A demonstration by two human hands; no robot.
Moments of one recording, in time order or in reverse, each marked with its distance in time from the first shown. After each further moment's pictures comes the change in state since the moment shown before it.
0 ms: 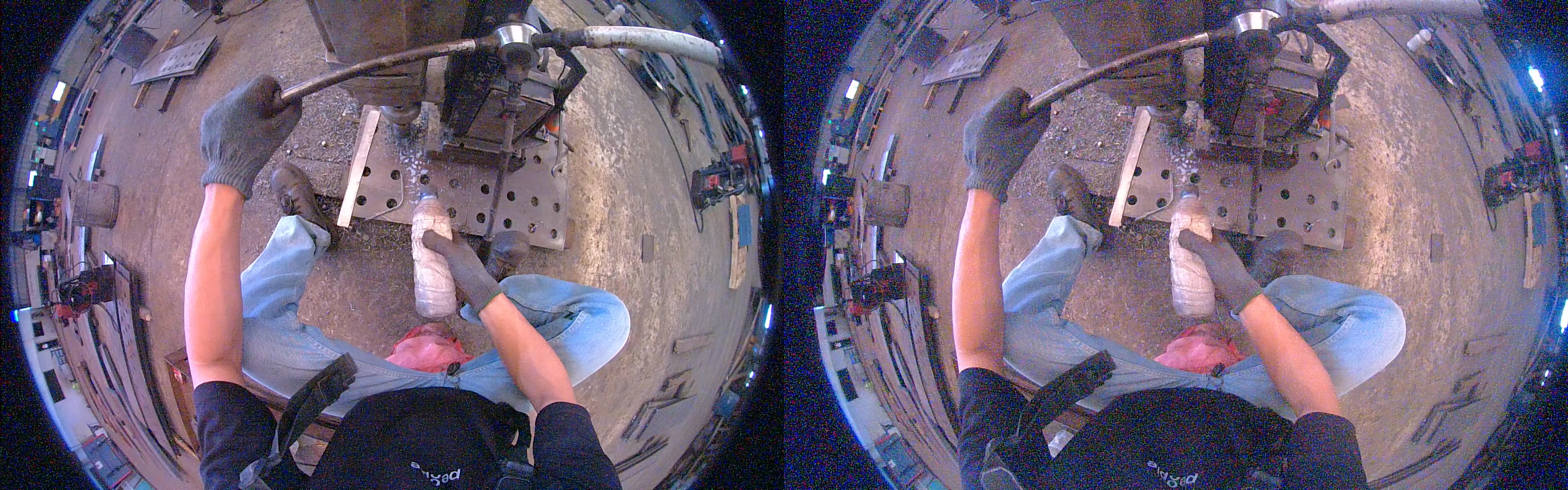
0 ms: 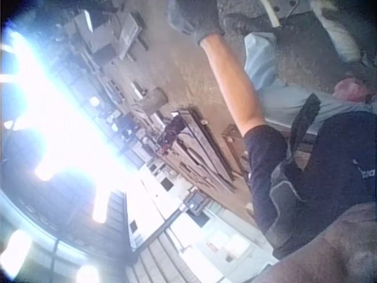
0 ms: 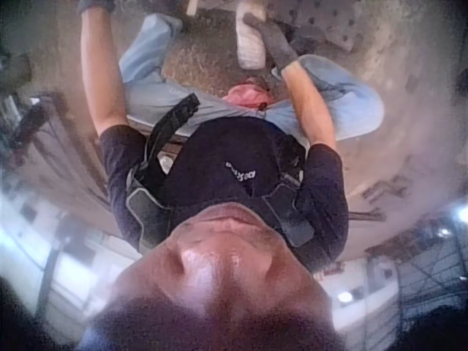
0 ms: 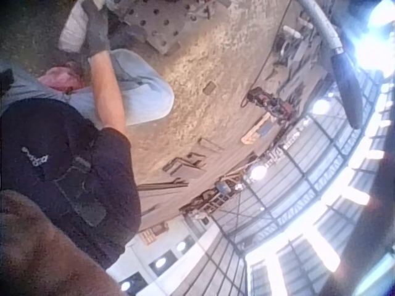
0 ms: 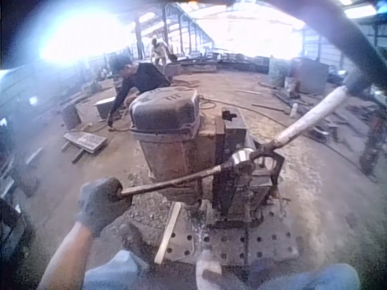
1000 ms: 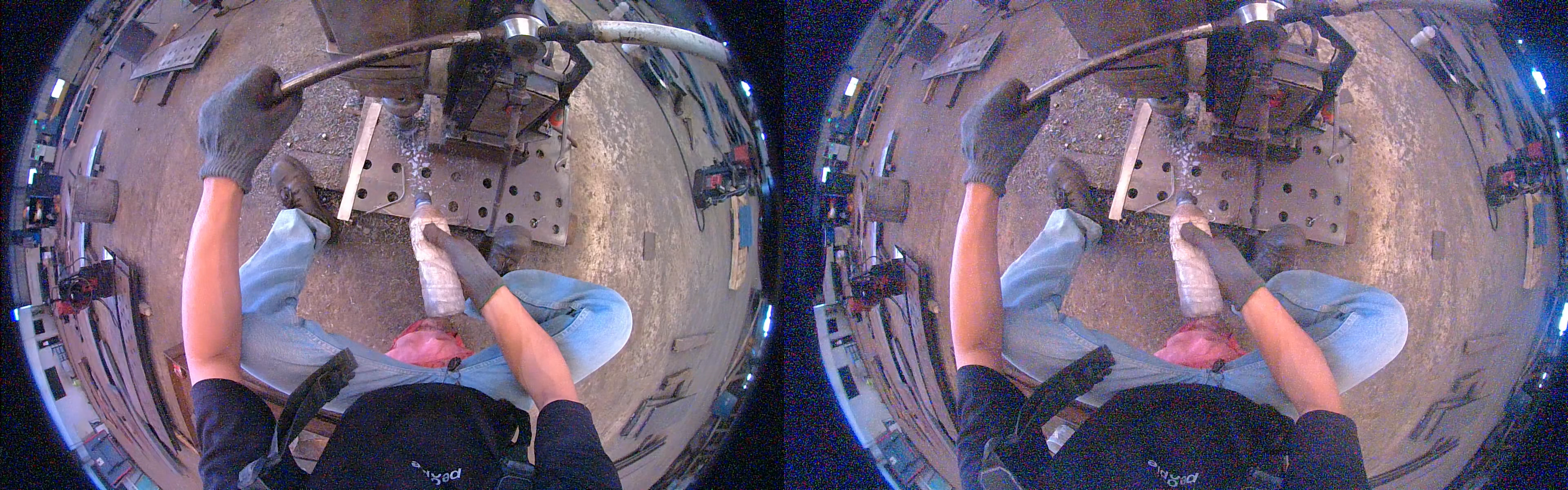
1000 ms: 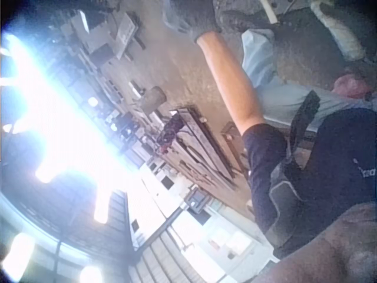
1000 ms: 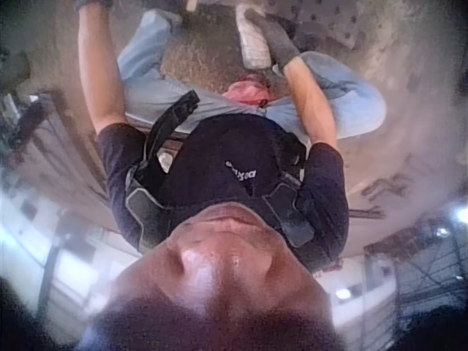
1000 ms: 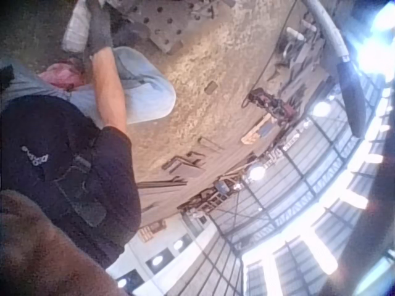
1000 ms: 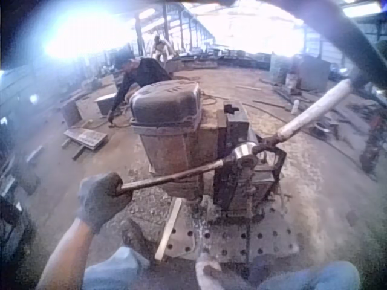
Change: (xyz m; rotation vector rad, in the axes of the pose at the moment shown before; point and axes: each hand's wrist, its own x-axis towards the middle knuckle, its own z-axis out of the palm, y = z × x) left_hand 0.002 -0.002 0.004 -0.002 0.035 -0.001; right_hand 0.008 0.010 -0.012 -0.017 -0.019 0.223
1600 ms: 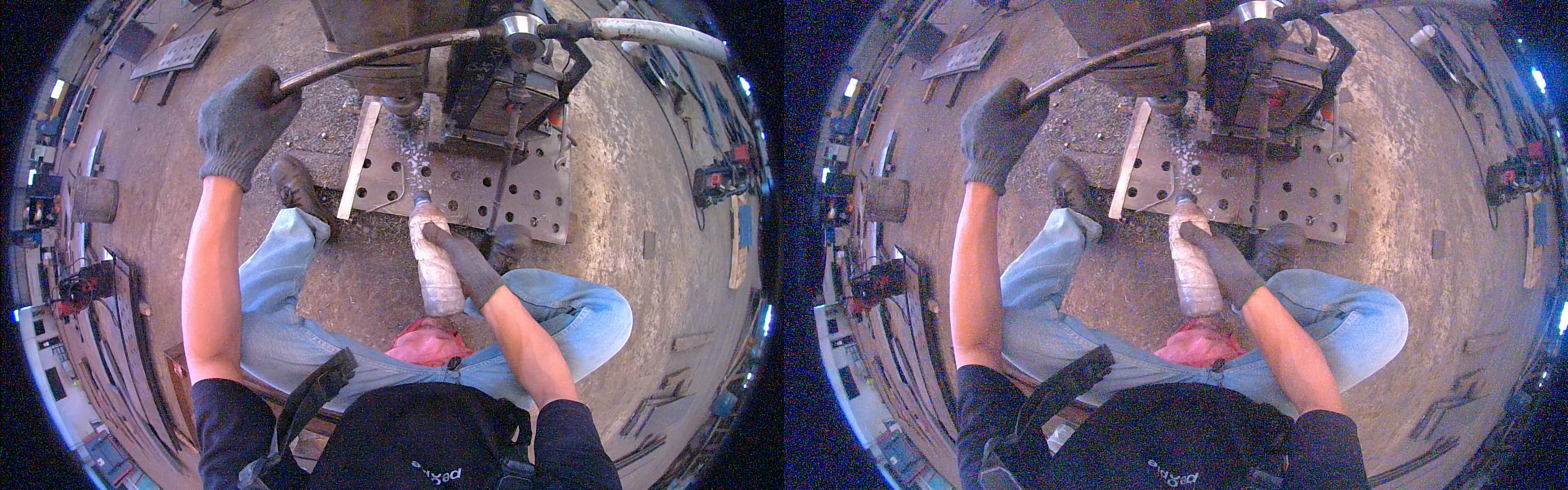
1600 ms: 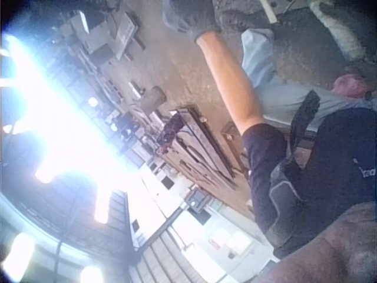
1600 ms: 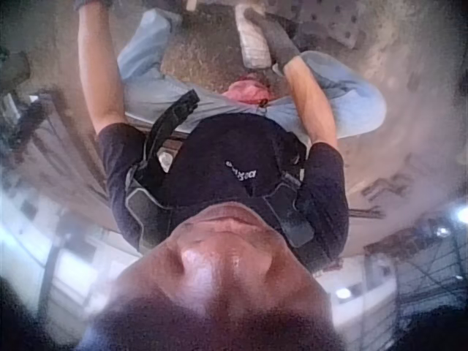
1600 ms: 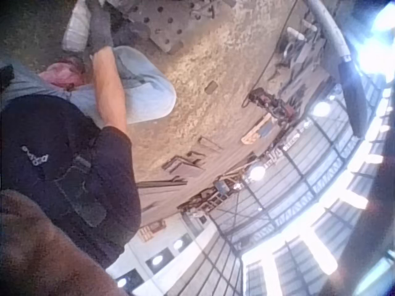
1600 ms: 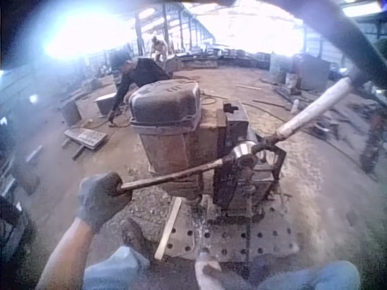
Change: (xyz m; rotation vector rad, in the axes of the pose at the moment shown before) left_hand 0.000 0.000 0.001 0.022 -0.036 -0.004; right_hand -0.010 -0.007 0.008 0.007 -0.015 -0.007
